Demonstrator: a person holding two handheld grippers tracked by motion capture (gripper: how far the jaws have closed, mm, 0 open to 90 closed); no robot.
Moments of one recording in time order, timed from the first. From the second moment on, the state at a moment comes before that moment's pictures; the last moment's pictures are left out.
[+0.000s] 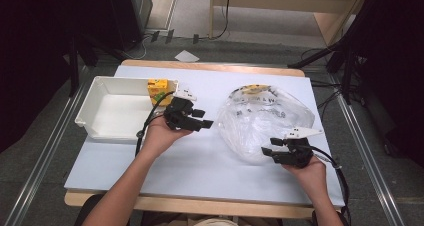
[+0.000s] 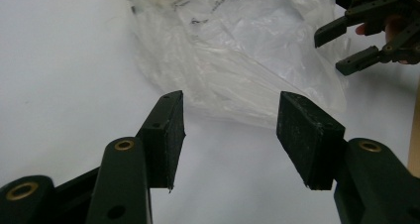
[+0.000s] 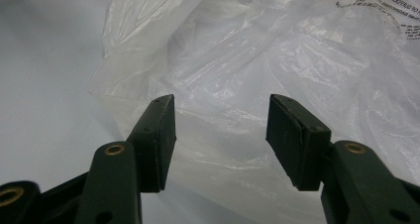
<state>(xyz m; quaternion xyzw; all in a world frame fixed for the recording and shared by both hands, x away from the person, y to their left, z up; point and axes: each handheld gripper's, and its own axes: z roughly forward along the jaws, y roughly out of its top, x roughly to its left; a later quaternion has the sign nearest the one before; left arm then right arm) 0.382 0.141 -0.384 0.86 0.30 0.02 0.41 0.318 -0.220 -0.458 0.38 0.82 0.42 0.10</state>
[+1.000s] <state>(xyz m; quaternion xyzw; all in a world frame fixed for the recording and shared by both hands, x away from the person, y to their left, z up) 0.363 0.121 -0.425 0.88 0.28 0.01 0.39 0.317 -0.219 -0.458 0.38 0.82 0.42 0.09</state>
